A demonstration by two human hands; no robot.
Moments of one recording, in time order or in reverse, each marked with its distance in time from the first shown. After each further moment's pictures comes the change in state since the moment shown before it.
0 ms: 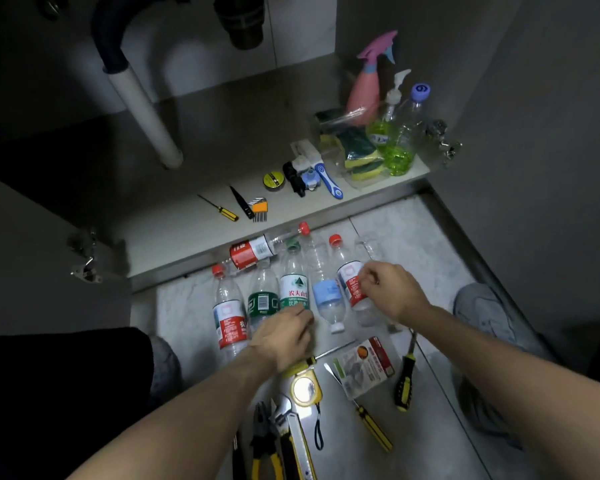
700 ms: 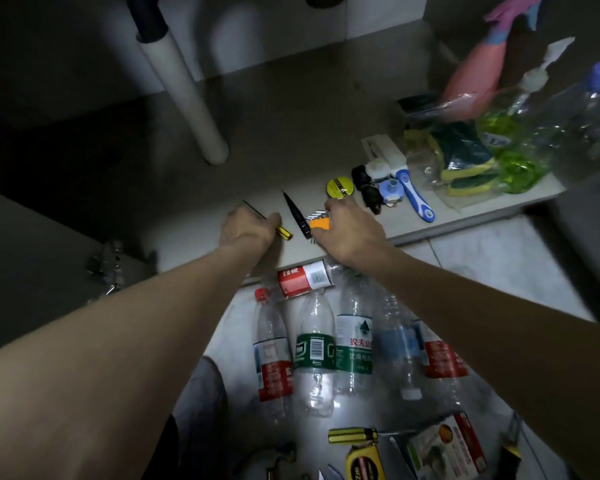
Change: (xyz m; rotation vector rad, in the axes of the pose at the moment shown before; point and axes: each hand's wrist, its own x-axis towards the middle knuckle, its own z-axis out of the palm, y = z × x) left_hand 0.137 -0.198 -0.125 -0.378 0.403 -1.033; right_hand 0.179 -0.184 0.057 -0.164 -0.009 -0.188
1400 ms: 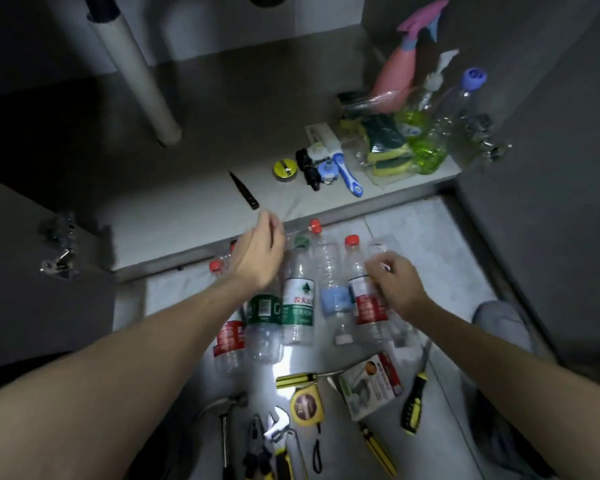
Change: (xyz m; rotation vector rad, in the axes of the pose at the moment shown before) left_hand -0.149 -0.006 0.023 -0.159 -0.141 0.674; right_hand -0.146 0.177 0.018 0.695 0.134 0.329
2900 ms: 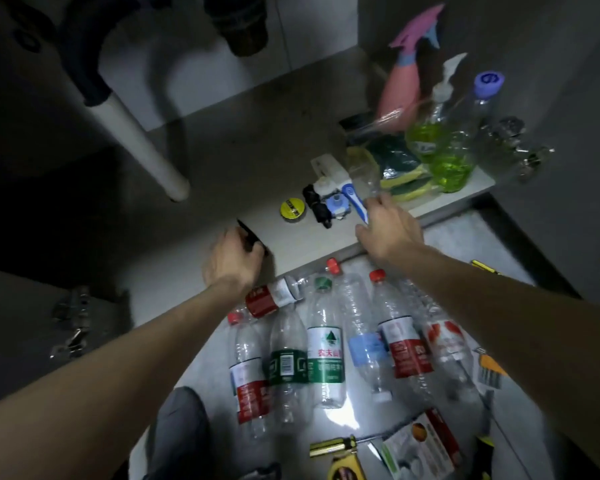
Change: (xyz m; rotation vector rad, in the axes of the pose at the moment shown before) left_hand 0.088 -0.030 -0.028 0.337 0.135 -0.340; right_hand 0.106 -0.116 0.011 -0.751 0.153 -0.297
